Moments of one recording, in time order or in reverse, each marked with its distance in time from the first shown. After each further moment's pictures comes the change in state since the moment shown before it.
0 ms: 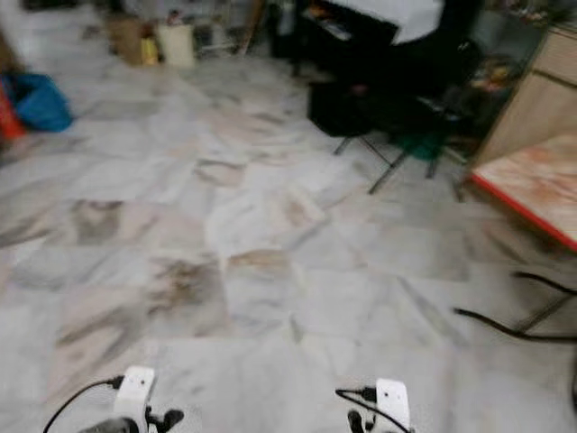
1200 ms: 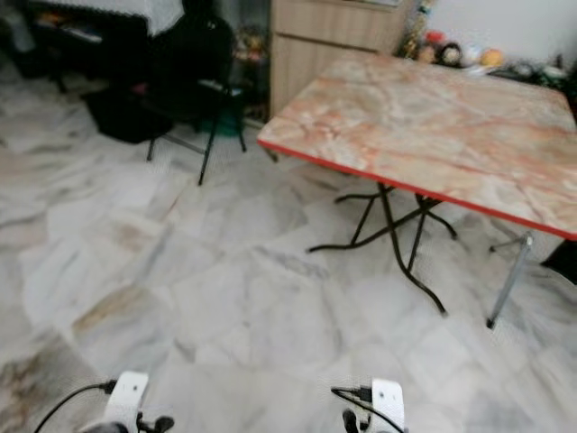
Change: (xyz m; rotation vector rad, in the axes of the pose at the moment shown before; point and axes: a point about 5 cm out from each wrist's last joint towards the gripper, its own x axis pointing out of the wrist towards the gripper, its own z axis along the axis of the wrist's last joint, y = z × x) left arm 0.002 -0.006 0.009 0.046 -0.021 -0.013; right arm -0.002 -0.007 -0.006 0.015 0.012 -0.032
